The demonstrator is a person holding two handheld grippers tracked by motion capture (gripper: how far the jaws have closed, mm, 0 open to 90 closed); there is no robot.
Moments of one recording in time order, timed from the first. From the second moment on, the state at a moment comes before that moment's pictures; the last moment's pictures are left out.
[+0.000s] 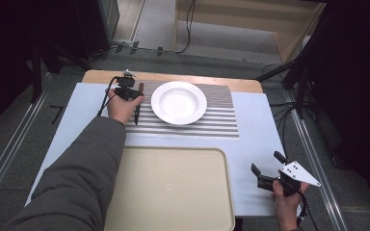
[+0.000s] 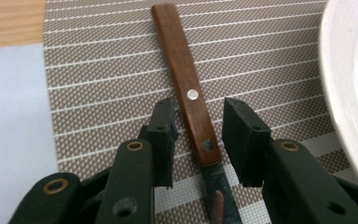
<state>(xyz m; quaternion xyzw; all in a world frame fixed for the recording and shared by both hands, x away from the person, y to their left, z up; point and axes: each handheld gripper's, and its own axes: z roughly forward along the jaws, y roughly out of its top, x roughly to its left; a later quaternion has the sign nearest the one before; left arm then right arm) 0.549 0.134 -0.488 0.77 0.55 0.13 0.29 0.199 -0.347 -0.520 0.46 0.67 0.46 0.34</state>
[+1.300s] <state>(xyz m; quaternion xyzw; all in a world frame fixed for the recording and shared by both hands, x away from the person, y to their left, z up) 0.530 0.152 -0.468 0.79 0.52 0.12 0.30 0.199 -0.349 -0.520 0.47 0.67 0.47 0.34</state>
